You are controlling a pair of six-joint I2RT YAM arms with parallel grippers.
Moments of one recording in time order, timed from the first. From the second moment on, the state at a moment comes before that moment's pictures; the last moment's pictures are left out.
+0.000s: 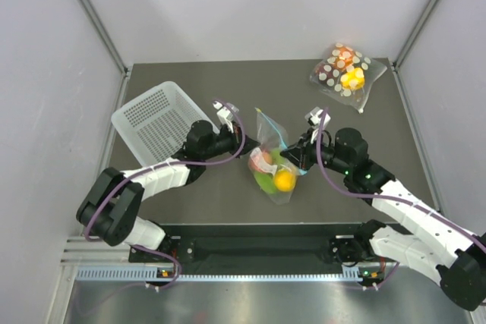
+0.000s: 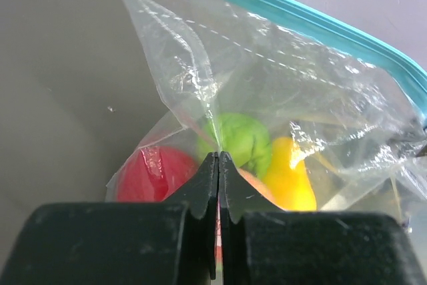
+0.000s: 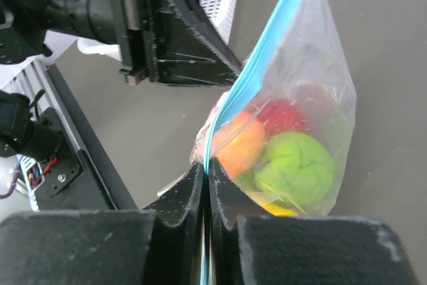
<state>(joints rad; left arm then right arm) -0.56 1.44 0.65 0.62 0.49 -0.47 0.62 0.90 0.63 0.03 -0.35 0.27</state>
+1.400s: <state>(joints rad) -0.56 1.19 0.70 0.20 0.78 -0.20 0.60 1.36 1.17 -0.26 -0.55 -0.15</state>
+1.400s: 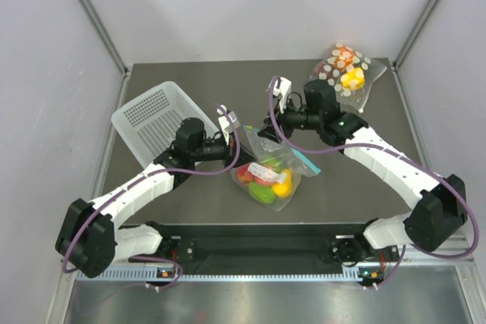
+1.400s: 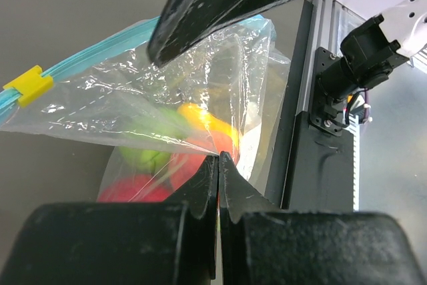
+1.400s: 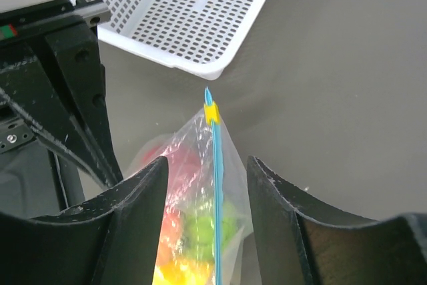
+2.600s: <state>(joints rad) -0.57 1.19 0.70 0.20 0.80 -0.19 0.67 1.57 1.28 -0.21 -0.57 -0.16</state>
